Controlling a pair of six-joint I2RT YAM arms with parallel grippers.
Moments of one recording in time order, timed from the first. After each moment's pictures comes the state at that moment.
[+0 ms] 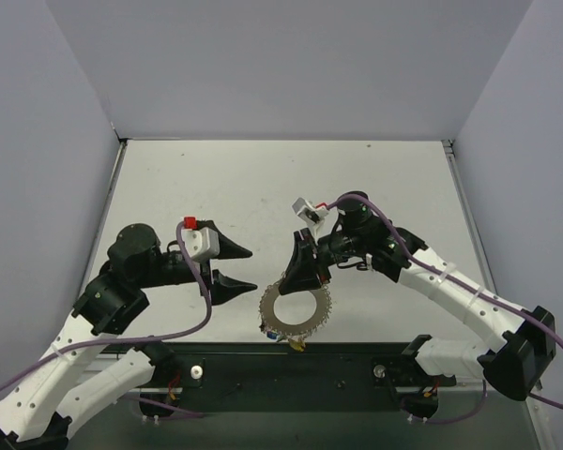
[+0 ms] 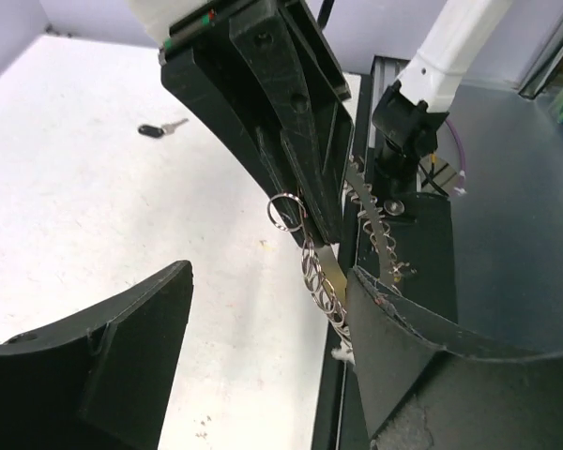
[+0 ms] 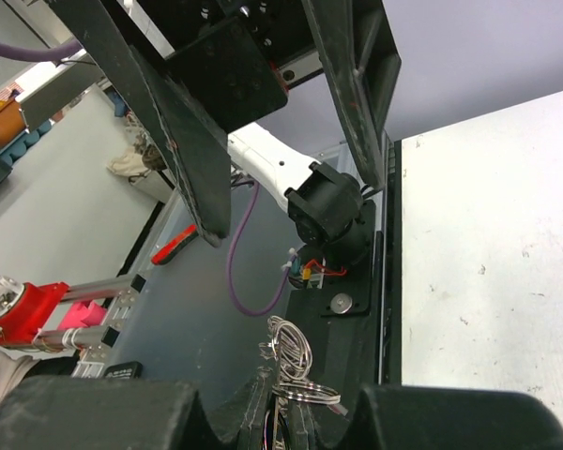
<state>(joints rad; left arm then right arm) -0.65 0.72 0.94 -0.38 0.73 0.06 0.75 1.20 1.01 -0.26 -1.08 0.09</state>
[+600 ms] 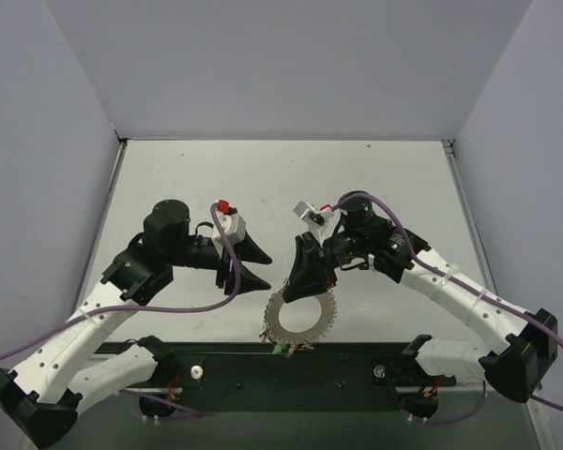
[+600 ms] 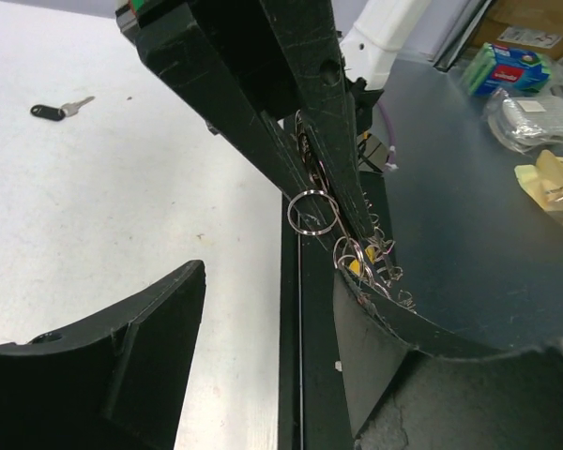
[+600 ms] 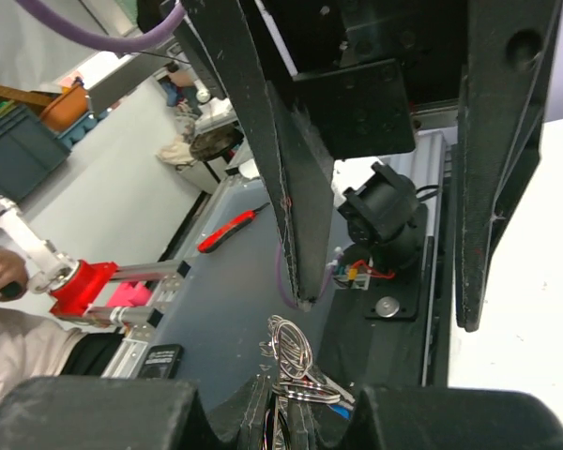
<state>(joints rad) -0.65 0.91 0.99 -0.36 0.91 0.05 0.74 1.19 1.02 -0.27 -1.19 0.08</state>
